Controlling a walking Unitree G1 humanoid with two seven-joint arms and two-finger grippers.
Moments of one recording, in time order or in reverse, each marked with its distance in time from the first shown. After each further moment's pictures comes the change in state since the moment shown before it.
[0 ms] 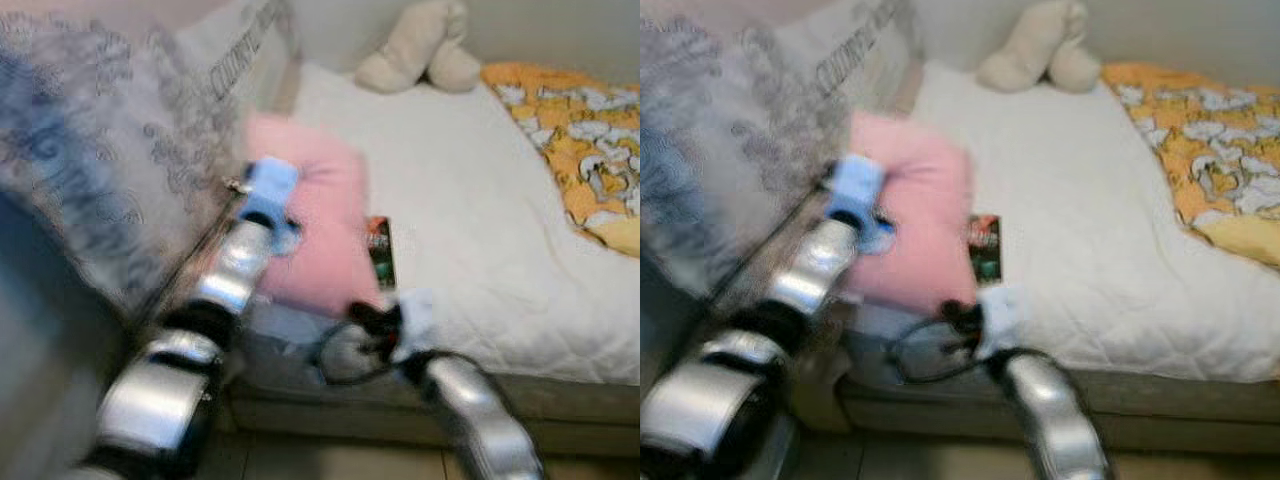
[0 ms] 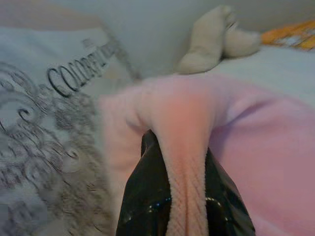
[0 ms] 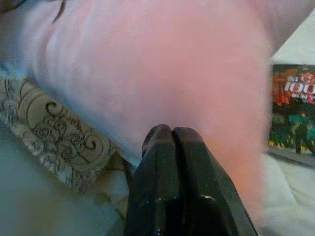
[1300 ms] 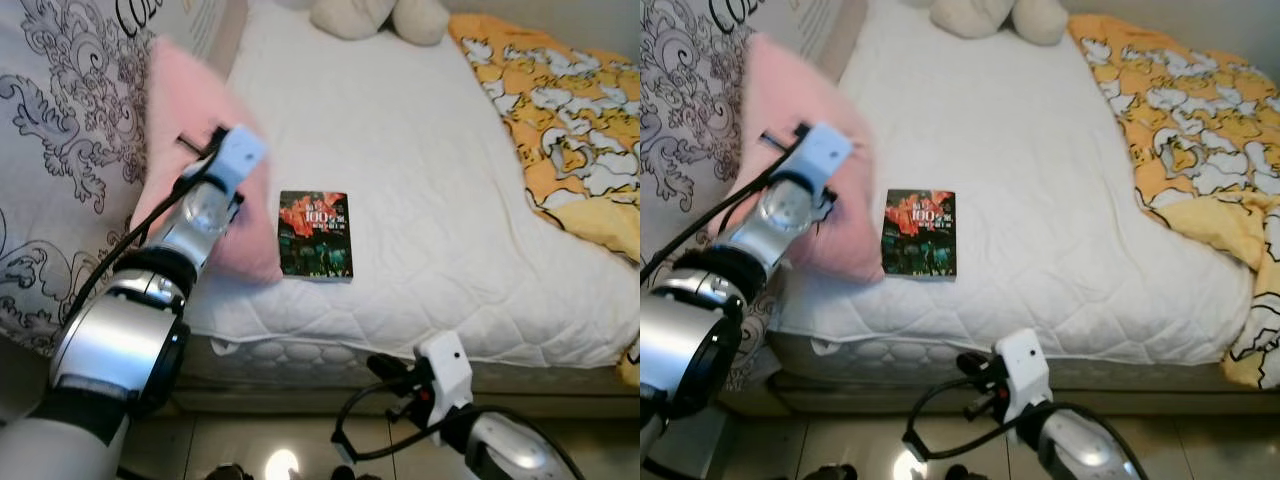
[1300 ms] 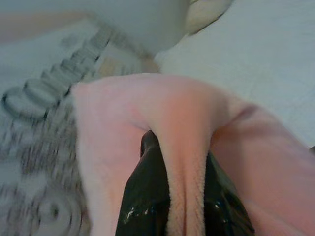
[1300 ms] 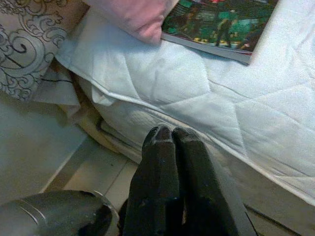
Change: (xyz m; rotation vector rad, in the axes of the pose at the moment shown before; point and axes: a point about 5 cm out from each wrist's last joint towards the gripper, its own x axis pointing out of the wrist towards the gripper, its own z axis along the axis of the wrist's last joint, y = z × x) left arm 0.020 0.057 0.026 0.515 0.042 0.110; right arm -0.069 0.010 -0.012 -0.042 0.175 -0.004
